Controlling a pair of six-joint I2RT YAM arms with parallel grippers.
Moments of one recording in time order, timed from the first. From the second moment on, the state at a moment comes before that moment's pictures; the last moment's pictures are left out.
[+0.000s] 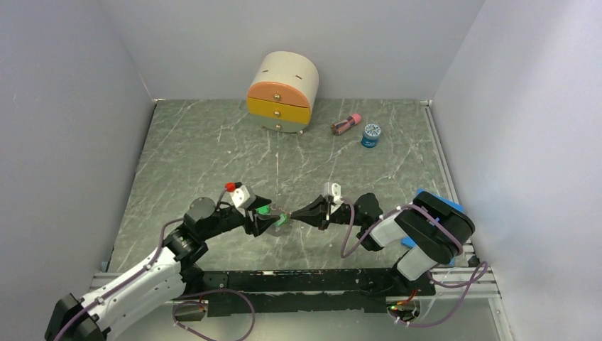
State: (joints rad) left arm -0.72 0.67 0.31 0.22 0.37 -0.03; right arm 0.74 1.58 0.24 1.51 -0.77 0.14
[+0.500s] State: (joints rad) left arm -0.60 0.82 0.20 0.62 0.72 -0.15; right arm 0.75 1.49 0.25 1.51 -0.82 0.15
